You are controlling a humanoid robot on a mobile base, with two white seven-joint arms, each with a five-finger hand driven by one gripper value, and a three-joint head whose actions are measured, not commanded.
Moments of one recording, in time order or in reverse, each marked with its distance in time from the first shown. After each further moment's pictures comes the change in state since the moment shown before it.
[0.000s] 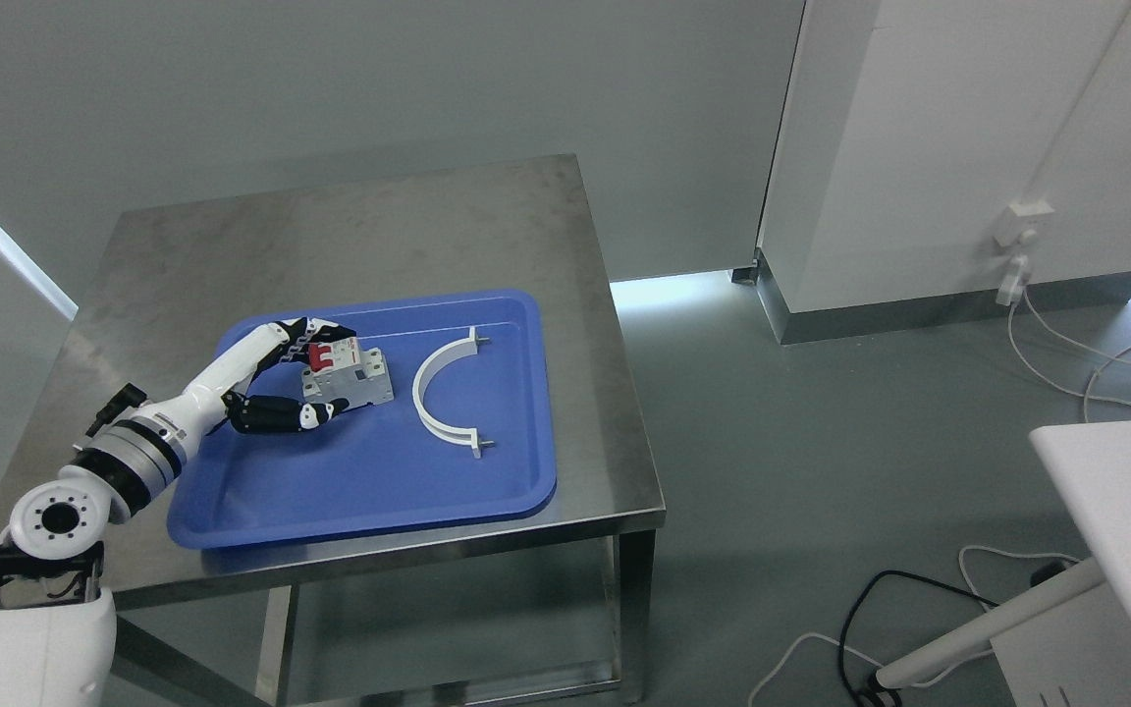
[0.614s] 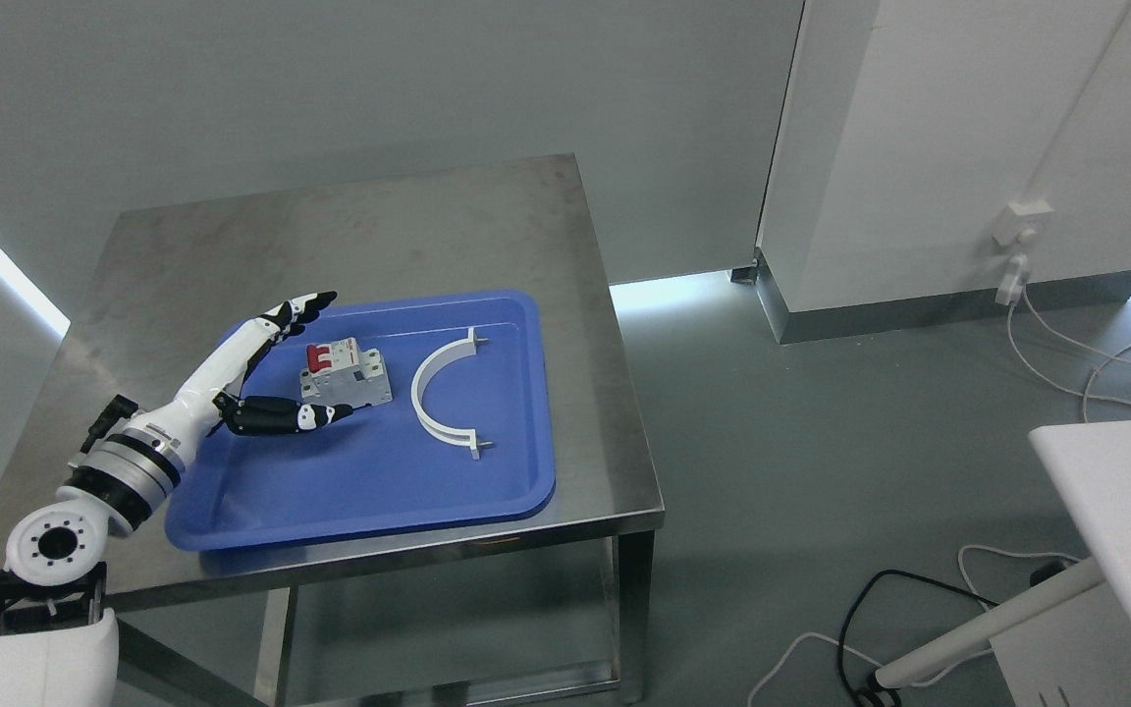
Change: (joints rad) left arm 0.041 -0.024 0.024 -0.044 0.057 -0.025 0.077; right arm 0.000 0.000 0.000 0.000 0.000 0.000 0.000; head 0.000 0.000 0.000
